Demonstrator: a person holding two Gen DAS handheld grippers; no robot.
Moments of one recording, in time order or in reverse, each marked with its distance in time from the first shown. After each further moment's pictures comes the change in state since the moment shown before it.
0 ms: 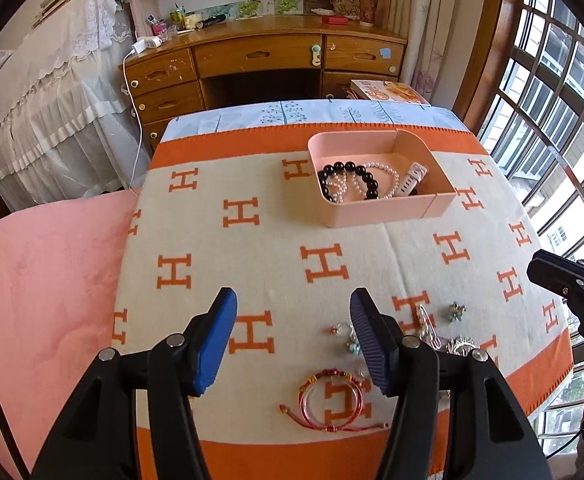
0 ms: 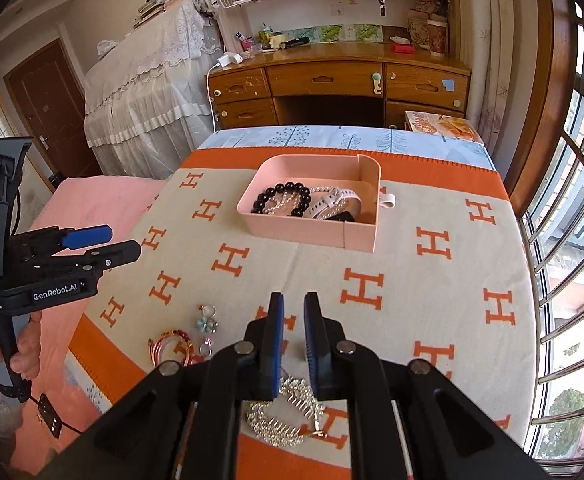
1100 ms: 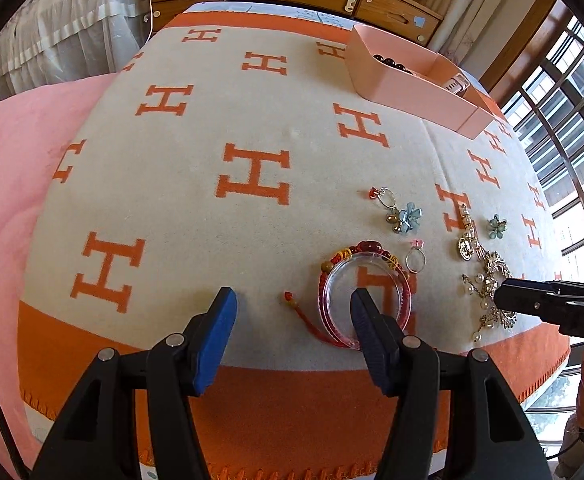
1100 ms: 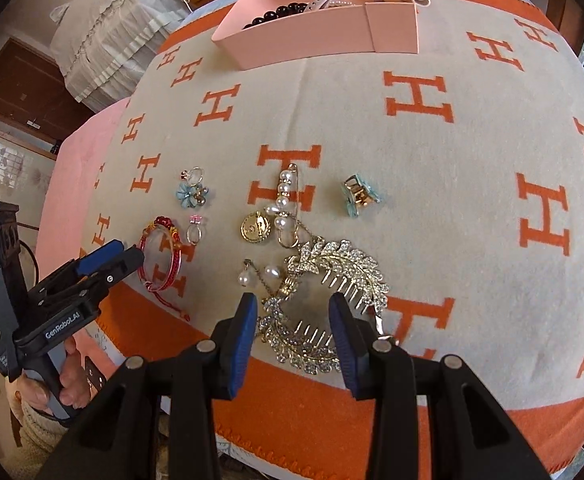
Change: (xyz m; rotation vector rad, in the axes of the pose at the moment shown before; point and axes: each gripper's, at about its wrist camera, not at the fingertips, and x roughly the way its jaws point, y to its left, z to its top) left arm 0.073 0.034 -0.108 -0.212 0.155 -0.117; right arm 0.093 -0.001 -0.068 0.184 0.442 0.124
